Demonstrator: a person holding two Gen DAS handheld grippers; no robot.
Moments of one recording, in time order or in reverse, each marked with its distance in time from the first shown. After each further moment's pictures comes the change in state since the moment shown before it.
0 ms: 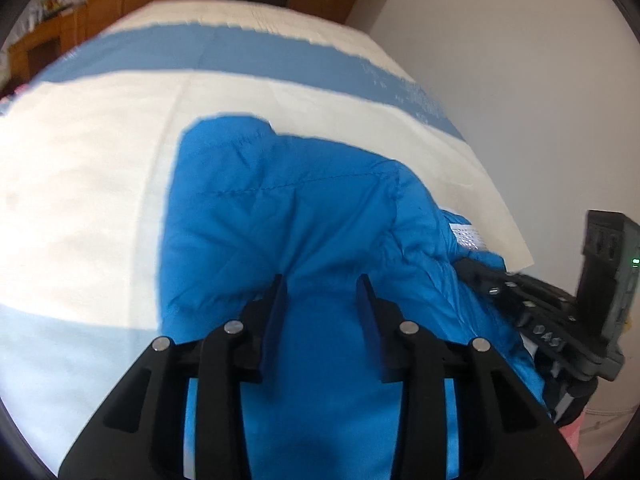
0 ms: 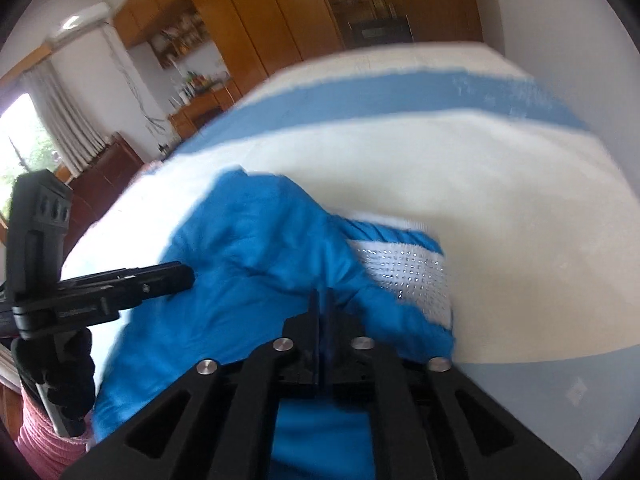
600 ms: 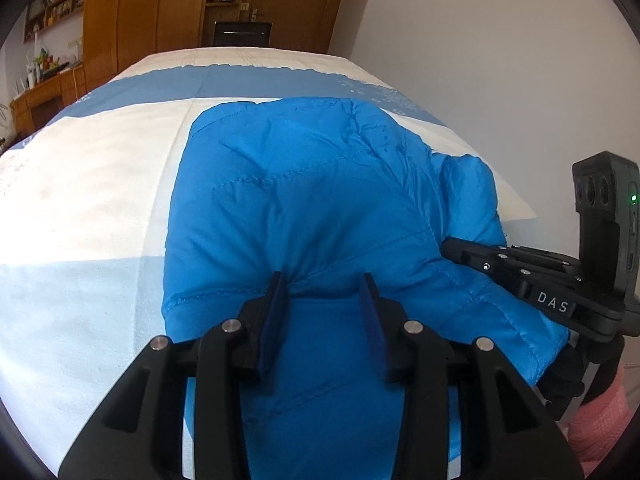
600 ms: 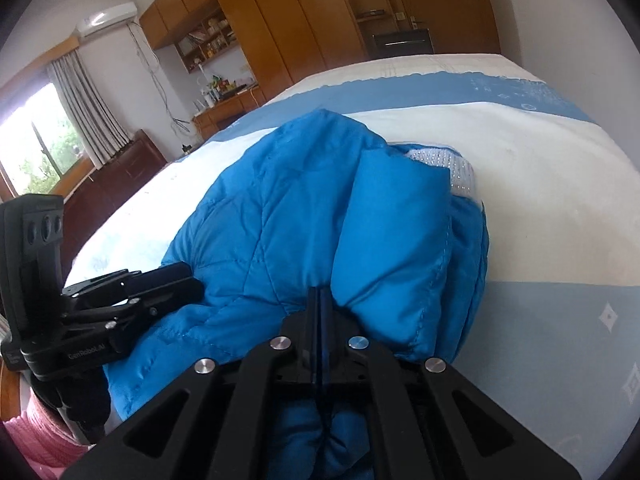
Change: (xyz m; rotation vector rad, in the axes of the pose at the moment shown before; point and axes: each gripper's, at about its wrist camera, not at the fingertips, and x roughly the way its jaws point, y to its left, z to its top) left arm -0.020 -0.022 -0.090 0.147 -0.121 0.058; right arm -0.008 0.014 -0.061 -0.037 -0.021 0.063
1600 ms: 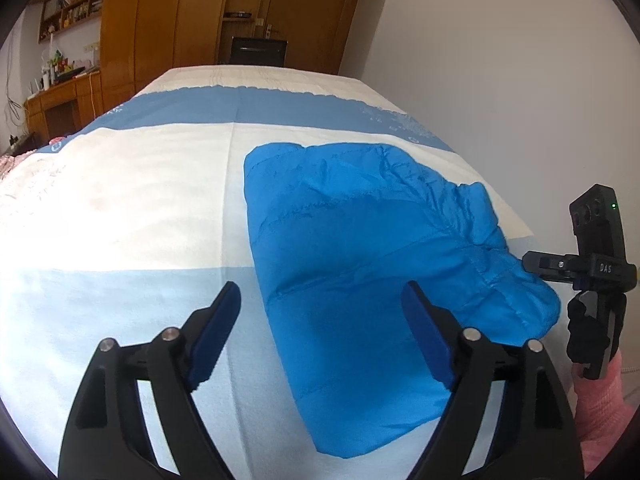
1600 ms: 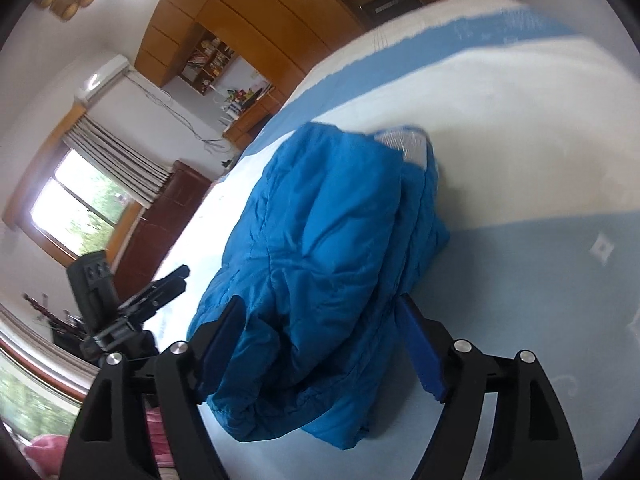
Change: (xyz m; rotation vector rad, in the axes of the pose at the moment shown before) left arm -0.063 0.042 0.004 -0.024 -0.054 0.020; right arm -0.042 -0.059 -0.002 0.273 0.093 0.289
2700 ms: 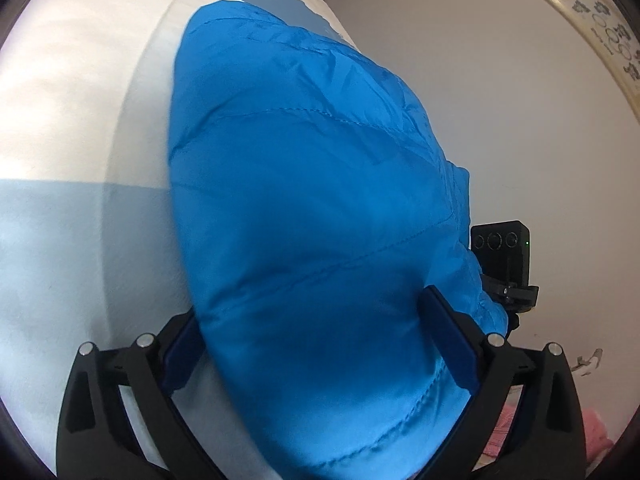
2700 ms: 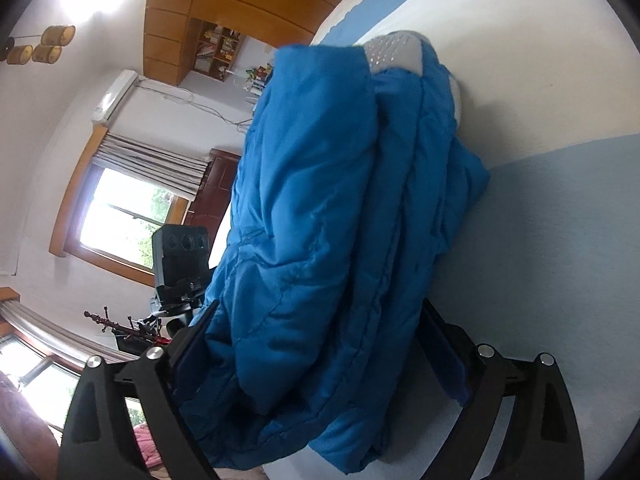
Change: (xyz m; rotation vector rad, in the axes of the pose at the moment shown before) left arm 0.102 0.048 -0.008 -0.281 0.315 -0.520; right arm 0.045 -0.050 -0.003 0.136 0.147 0.212
